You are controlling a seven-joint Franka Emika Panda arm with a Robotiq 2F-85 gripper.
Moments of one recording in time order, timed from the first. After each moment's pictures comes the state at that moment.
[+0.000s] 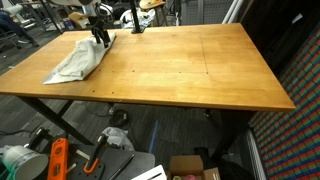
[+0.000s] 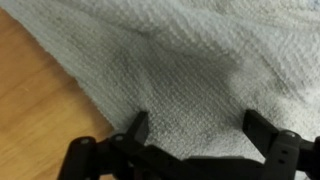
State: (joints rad) arm 0.15 0.82 0.00 -1.40 0.15 2.18 0.63
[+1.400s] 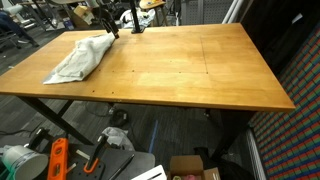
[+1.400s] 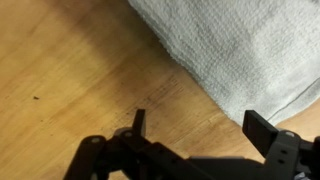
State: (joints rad) arm 0.20 0.67 -0.12 -1.60 0.04 2.45 0.71
